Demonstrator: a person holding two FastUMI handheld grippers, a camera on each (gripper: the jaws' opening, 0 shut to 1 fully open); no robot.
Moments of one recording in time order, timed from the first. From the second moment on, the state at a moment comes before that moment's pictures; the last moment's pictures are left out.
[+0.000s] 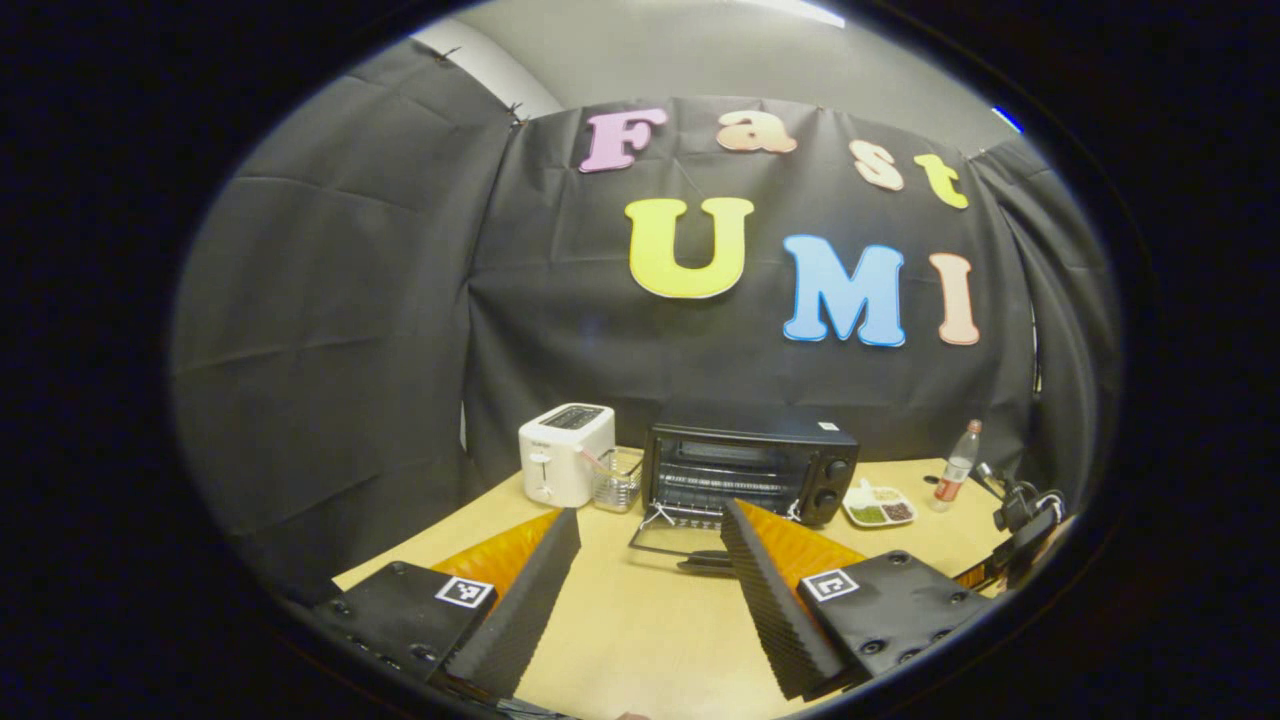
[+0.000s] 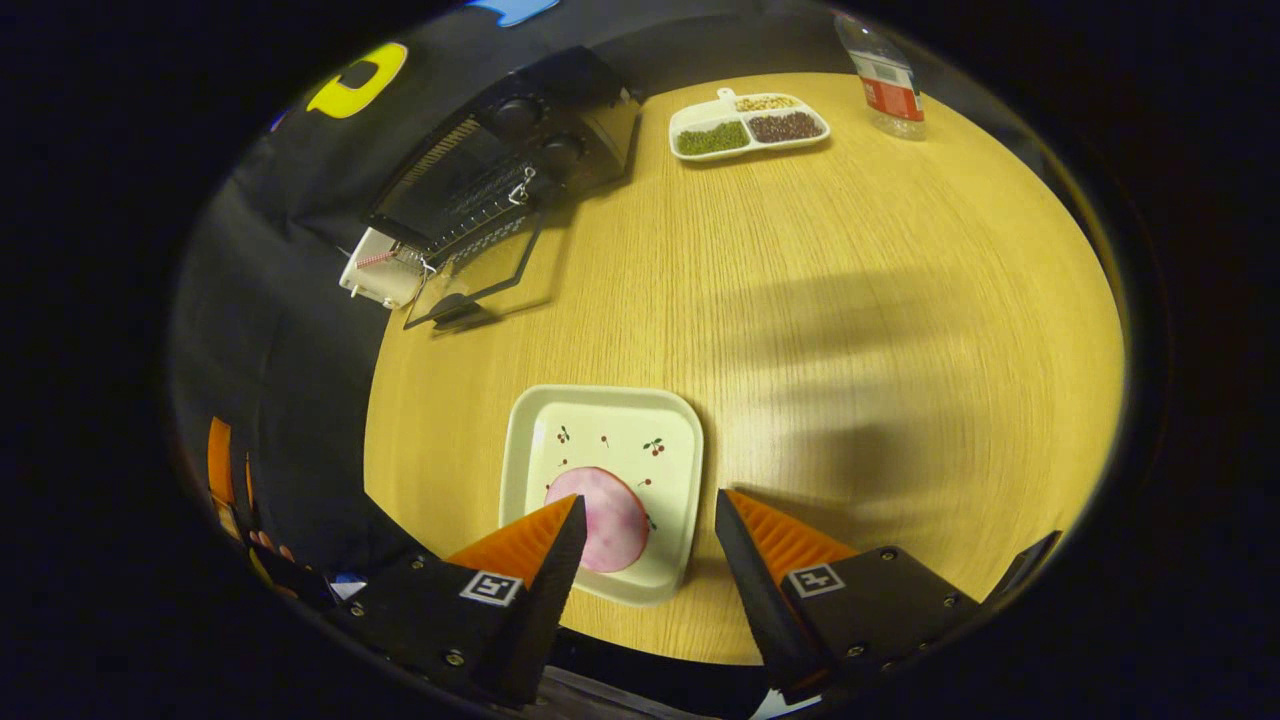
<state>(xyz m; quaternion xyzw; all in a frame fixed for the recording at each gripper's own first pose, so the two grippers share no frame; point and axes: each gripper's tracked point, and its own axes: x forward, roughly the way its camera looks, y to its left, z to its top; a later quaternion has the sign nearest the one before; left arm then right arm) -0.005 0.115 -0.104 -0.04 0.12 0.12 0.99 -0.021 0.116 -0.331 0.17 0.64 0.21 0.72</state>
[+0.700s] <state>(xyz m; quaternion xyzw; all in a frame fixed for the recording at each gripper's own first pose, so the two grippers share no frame) 0.011 0.118 -0.092 -0.02 0.10 0.12 0.99 -0.036 0.112 -0.352 0.14 0.67 0.22 0.69</state>
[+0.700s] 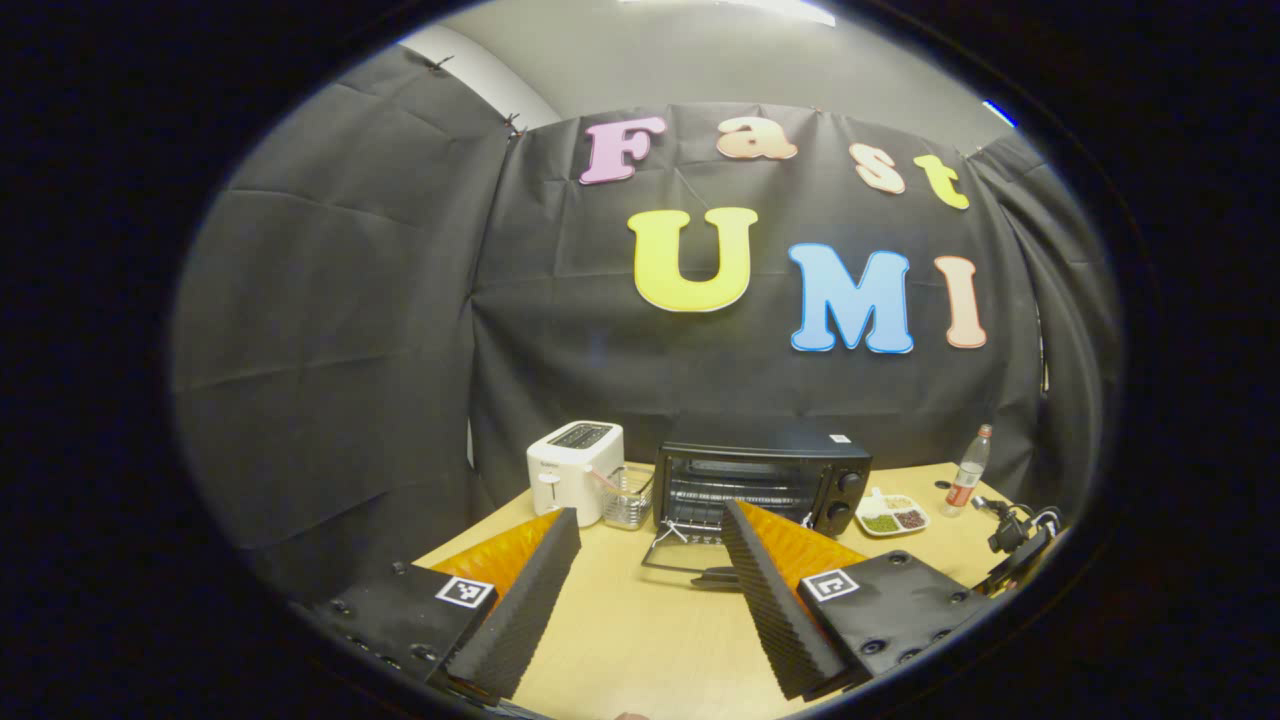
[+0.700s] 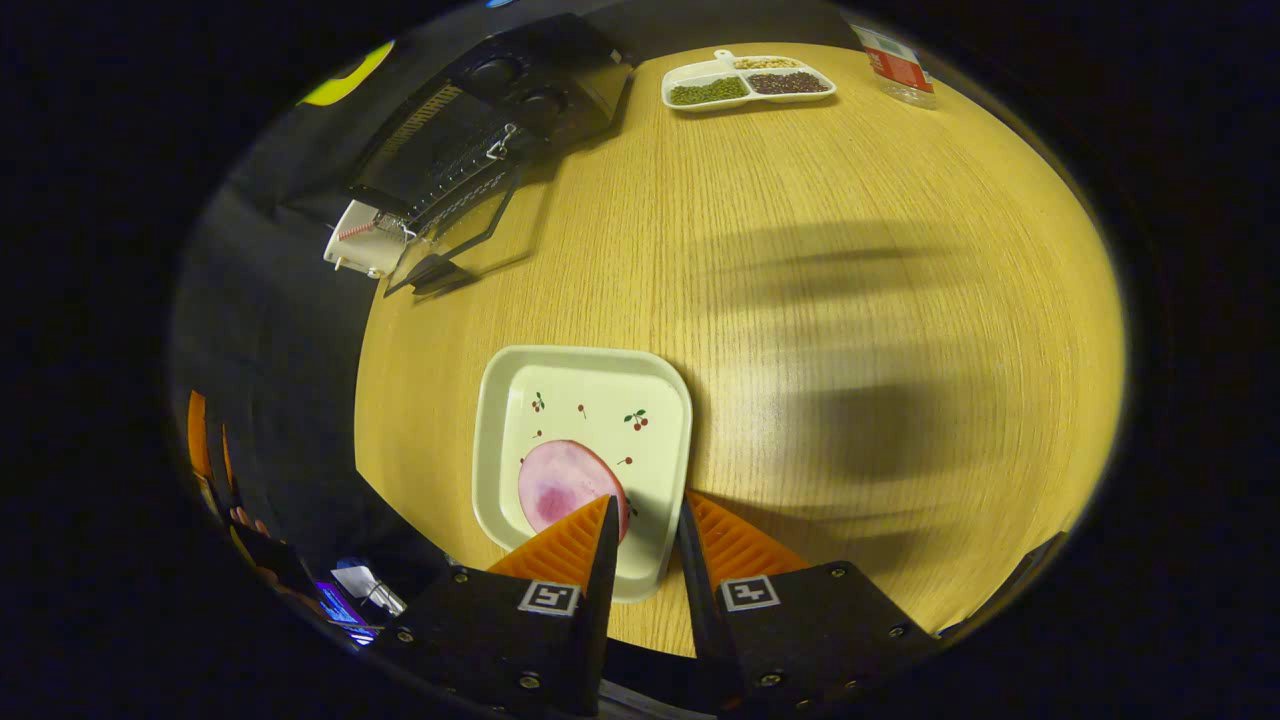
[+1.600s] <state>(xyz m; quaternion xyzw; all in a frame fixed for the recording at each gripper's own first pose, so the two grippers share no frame) 0.026 0.128 -0.090 -0.03 0.09 0.12 0.99 -0.009 0.119 -0.328 0.26 0.63 0.18 0.71</state>
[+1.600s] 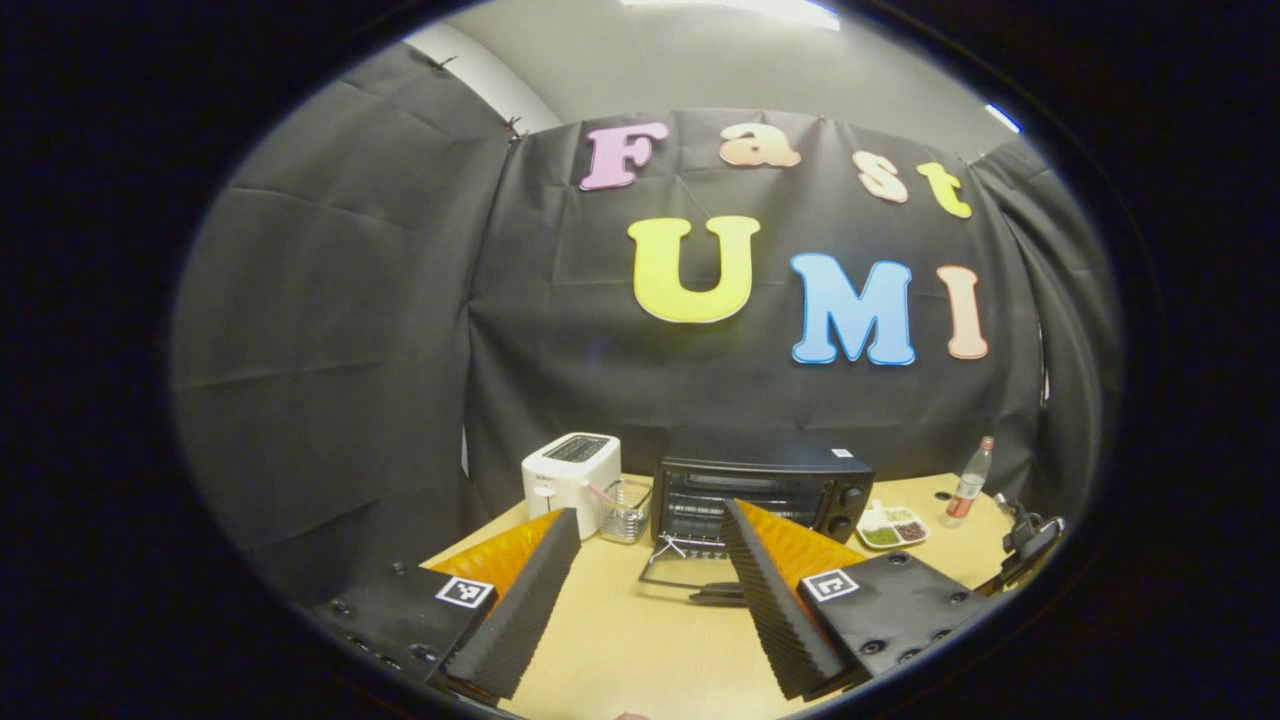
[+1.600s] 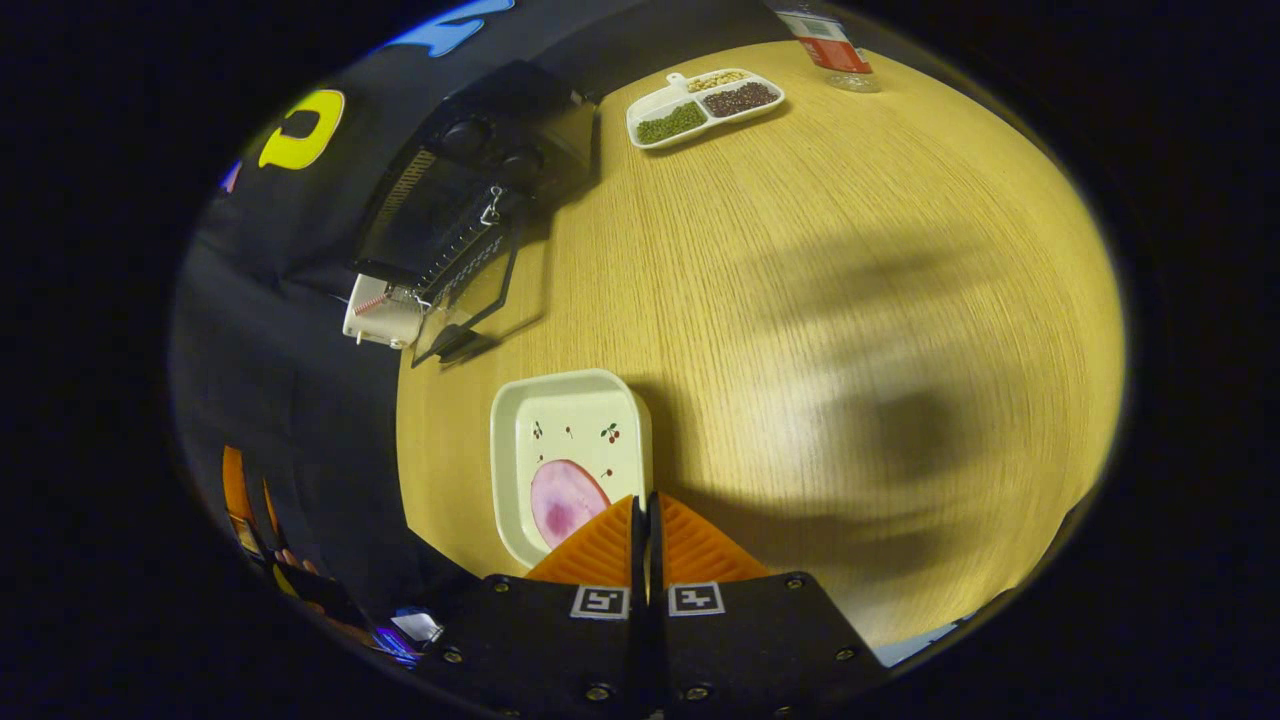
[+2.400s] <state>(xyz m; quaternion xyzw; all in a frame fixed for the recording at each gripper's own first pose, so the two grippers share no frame) 0.061 0.151 -0.100 -0.02 0.09 0.11 0.99 0.088 0.240 -0.282 0.44 0.55 0.08 0.71</state>
